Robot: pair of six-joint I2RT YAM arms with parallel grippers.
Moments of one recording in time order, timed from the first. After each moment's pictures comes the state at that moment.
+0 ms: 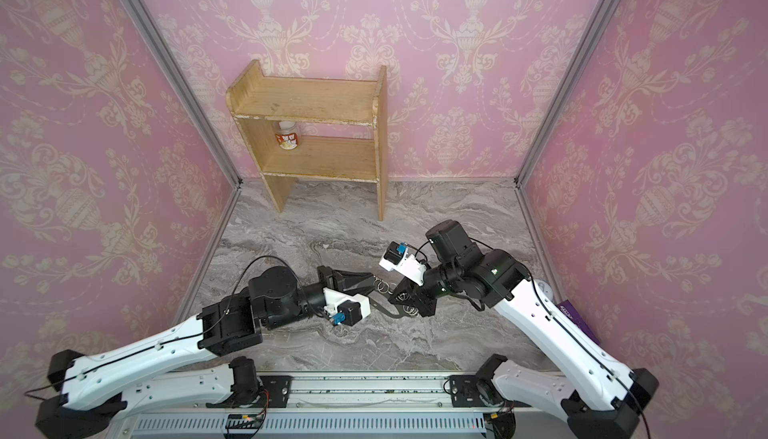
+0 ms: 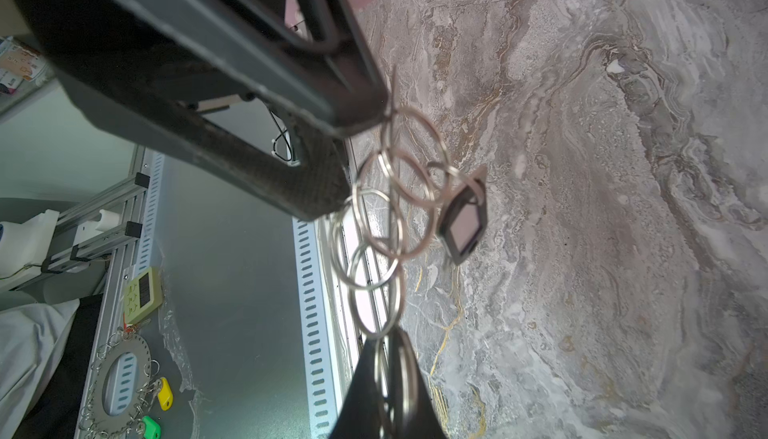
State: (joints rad) left arm -1.14 0.93 0.92 -0.21 -0.02 0.83; right arm 0.66 1.08 1.23 -1.05 -0.64 -0.26
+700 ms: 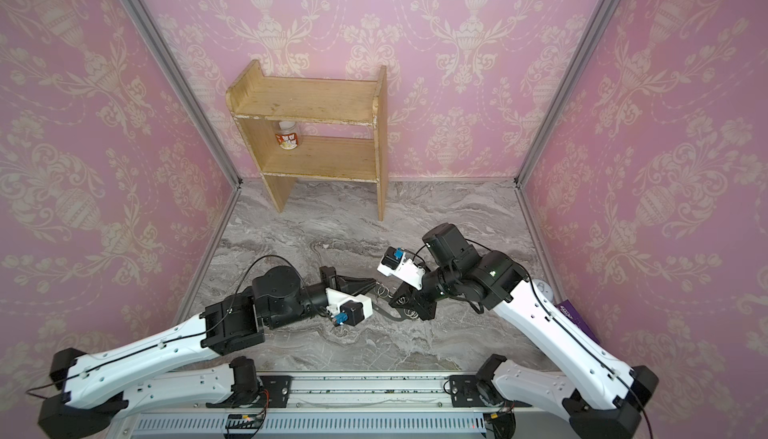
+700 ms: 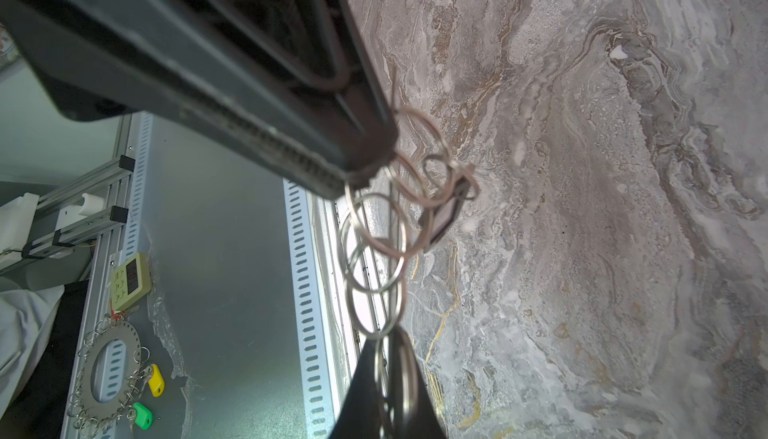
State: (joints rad) left arm -1.14 0.95 0.92 -0.21 -0.01 0.82; right arm 0.70 1.08 1.23 -1.07 -0.59 -0.27
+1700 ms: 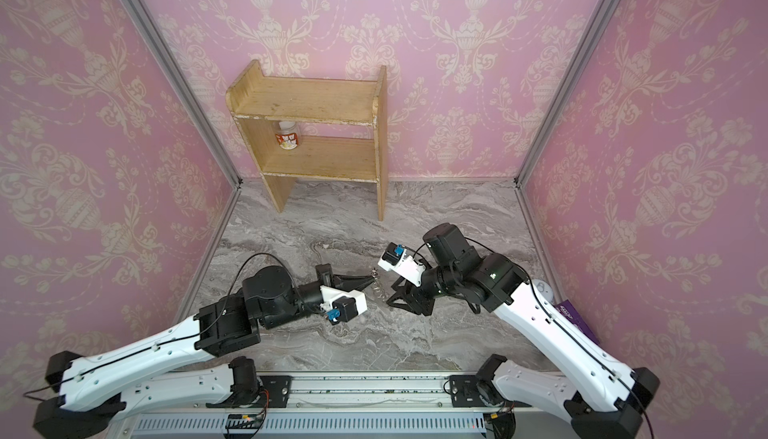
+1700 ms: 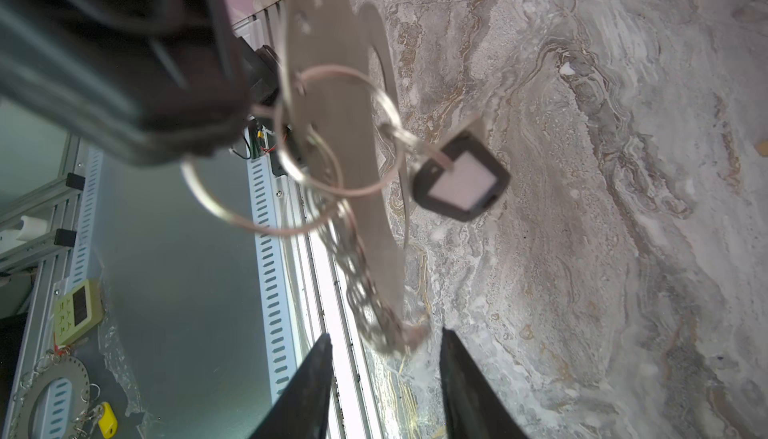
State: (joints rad) left arm -1.14 0.91 0.93 -0.16 -0.01 0.76; right arm 0.68 1.05 1.19 -0.98 -0.51 -0.23
